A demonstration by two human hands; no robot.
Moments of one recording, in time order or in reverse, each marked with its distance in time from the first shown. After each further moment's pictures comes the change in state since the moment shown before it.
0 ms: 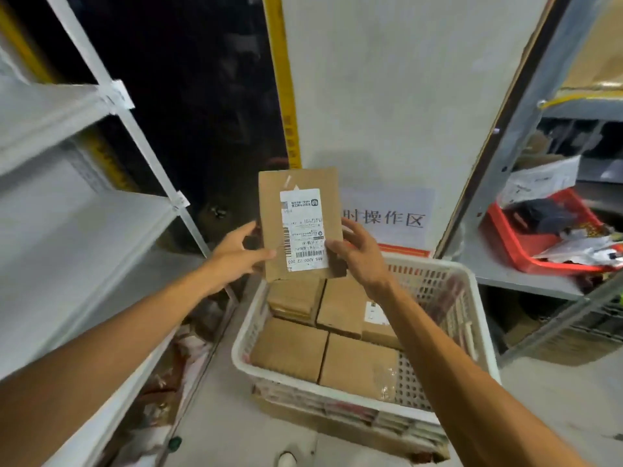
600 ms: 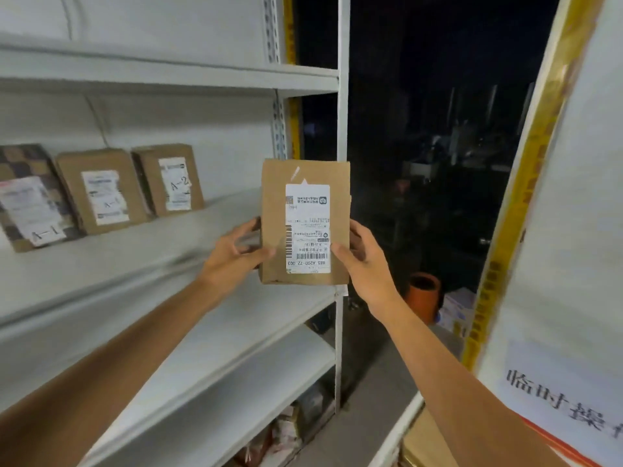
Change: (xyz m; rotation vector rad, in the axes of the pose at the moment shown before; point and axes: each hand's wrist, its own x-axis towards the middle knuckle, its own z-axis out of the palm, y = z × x) left_hand -0.133 0.043 -0.289 -0.132 0.656 0.361; right_hand 0.069 -0.156 0.309 0.041 -0.454 -0.450
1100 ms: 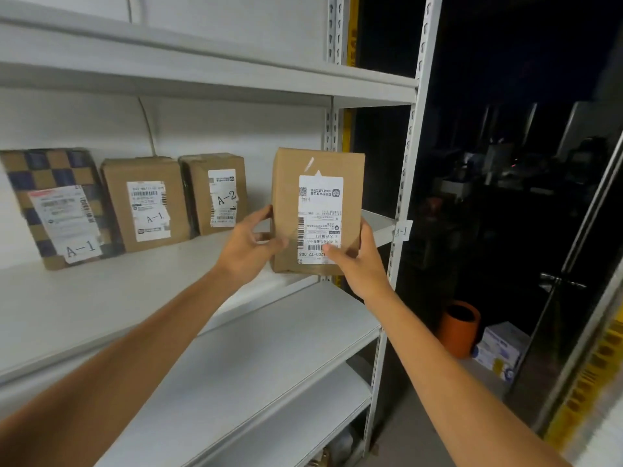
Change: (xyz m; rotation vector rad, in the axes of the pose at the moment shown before) left_hand 0.114 -0.042 -0.122 0.083 0.096 0.072; right_hand 0.125 0.026 0.148 -0.049 -0.068 -0.022
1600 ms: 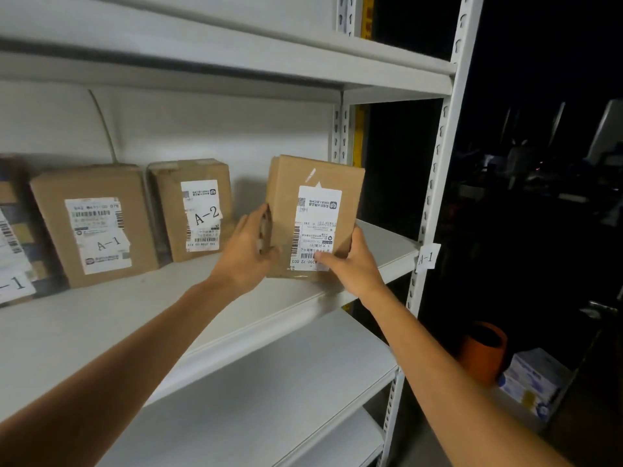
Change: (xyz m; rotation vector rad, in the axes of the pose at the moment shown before) left_hand 0.137 -0.078 0.009 0.442 0.066 0.145; right_hand 0.153 0.074 0.010 -0.127 -0.064 0.074
